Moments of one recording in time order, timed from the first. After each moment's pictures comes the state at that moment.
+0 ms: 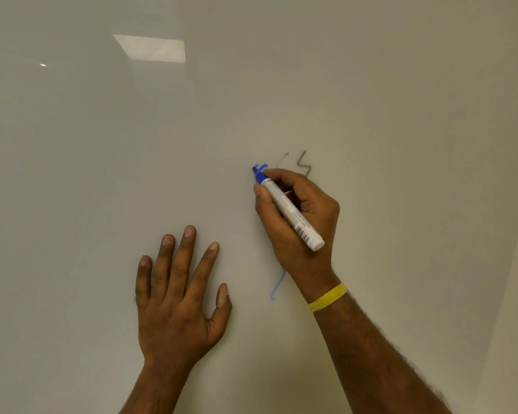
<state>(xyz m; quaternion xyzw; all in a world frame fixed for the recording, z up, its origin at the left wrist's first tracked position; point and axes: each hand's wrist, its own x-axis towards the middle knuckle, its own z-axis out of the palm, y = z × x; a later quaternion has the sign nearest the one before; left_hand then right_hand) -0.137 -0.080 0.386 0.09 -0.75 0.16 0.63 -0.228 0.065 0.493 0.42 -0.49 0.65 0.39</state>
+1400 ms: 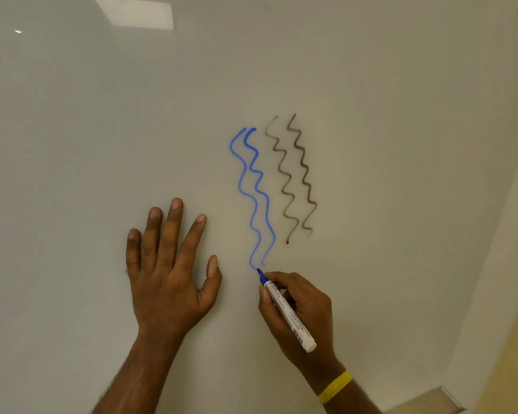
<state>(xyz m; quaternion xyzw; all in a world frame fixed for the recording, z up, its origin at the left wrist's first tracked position) -0.133 -0.076 0.379 0.09 -0.76 0.14 0.63 -0.210 0.101 0.329 0.39 -0.64 0.57 0.33</state>
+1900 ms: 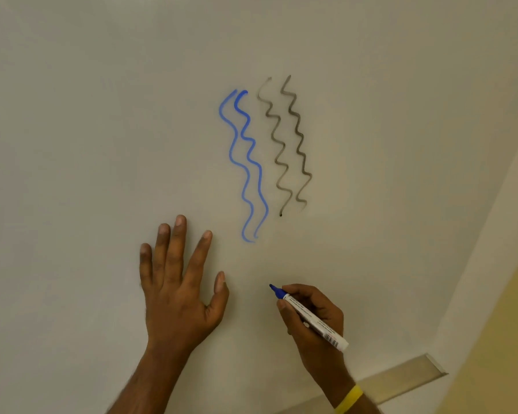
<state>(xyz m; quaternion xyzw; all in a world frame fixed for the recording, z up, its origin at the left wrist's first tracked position) -0.124 -0.053 0.323 0.06 -0.81 0.06 0.58 -0.199 0.135 0.270 0.29 -0.59 0.75 0.08</state>
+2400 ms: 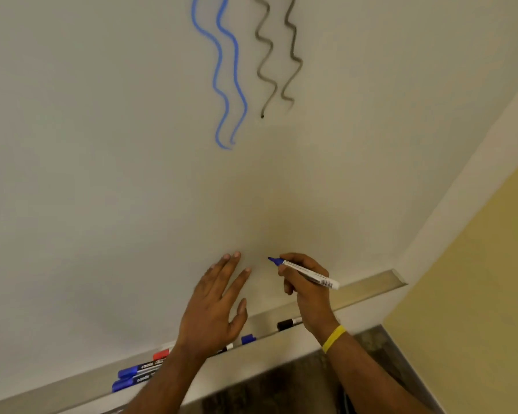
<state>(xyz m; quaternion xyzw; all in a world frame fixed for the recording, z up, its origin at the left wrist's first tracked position) -0.099 0.006 0.139 -0.04 -0.95 -0.10 0.30 -0.201 0.178 0.172 0.14 -0.60 0.78 -0.08</state>
